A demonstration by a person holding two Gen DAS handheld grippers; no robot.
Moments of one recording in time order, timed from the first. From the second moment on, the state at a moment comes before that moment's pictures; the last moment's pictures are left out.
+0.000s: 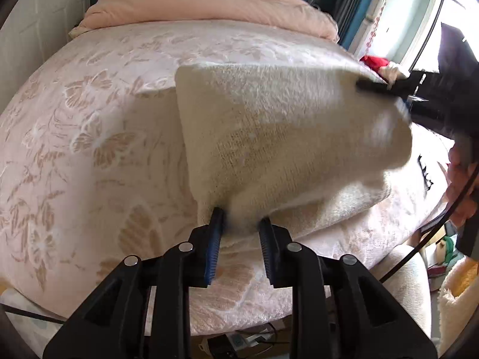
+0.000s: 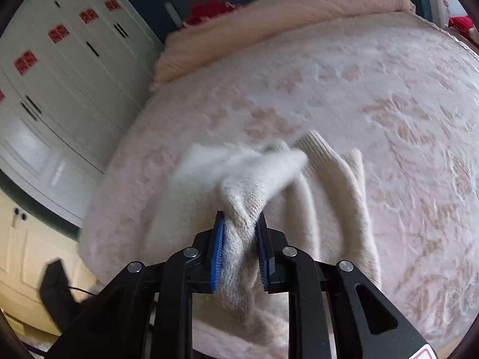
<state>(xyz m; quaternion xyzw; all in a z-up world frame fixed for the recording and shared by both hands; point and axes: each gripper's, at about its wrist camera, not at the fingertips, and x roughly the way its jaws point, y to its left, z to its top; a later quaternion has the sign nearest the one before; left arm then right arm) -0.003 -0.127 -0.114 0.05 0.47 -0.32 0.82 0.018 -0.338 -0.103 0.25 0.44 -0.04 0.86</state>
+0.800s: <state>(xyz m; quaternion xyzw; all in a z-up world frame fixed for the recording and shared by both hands) 0.009 -0.128 -0.092 -0.03 0.50 -0.30 0.81 -0.034 -0.345 -0.032 0.31 0.29 -0.02 0.91</state>
